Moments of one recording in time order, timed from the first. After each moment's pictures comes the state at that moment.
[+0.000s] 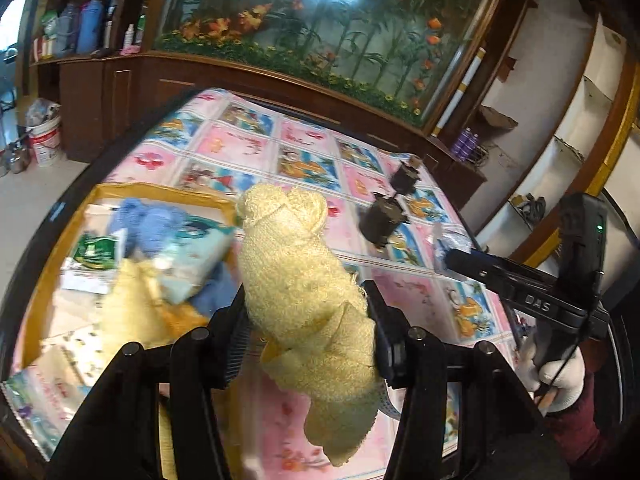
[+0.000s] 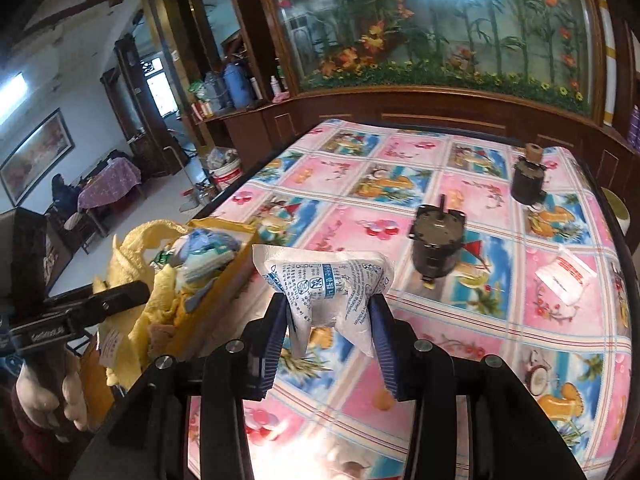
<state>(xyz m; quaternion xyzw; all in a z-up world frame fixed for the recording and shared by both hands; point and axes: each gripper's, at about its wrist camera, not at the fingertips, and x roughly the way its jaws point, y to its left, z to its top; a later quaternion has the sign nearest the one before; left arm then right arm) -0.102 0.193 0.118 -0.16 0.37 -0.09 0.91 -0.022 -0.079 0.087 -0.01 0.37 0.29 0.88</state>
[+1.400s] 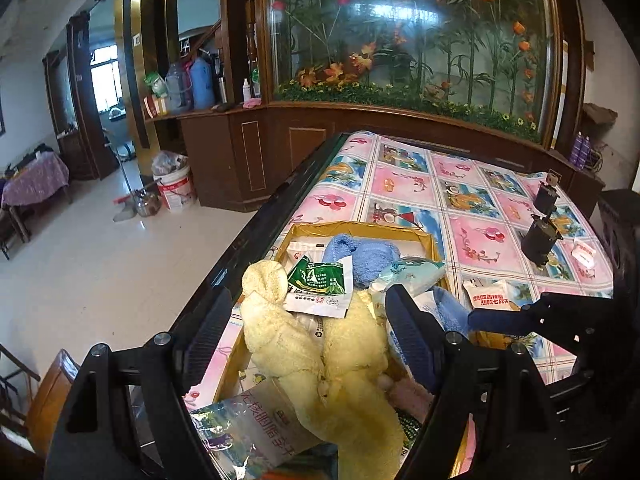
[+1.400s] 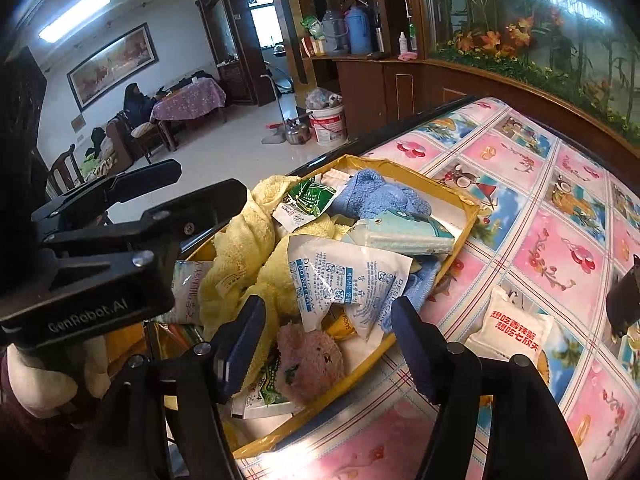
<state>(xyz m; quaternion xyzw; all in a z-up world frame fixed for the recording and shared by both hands) -0.133 0.253 0.110 -0.03 0.31 0.14 0.94 -0.069 0.113 0.040 -0.12 0.38 0.43 0.81</state>
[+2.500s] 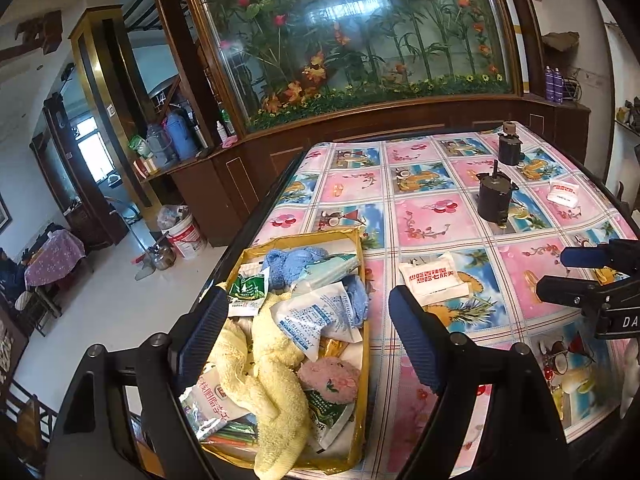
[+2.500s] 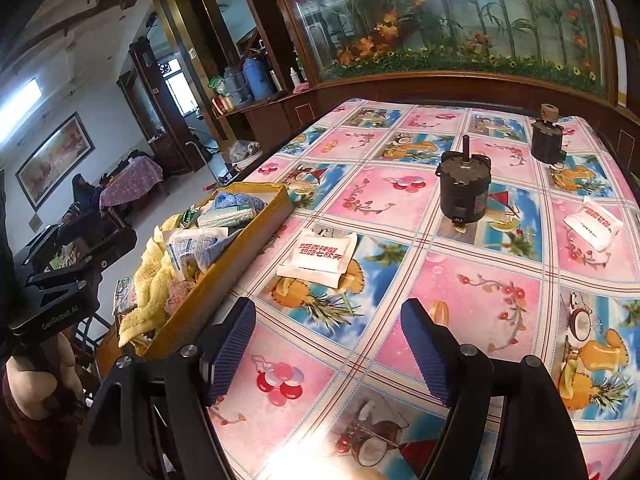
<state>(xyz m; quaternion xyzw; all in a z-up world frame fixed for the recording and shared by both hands) -0.144 0.134 0.129 0.10 0.31 0.14 0.94 -0.059 -0.096 0.041 0.02 0.38 0.32 0.87</state>
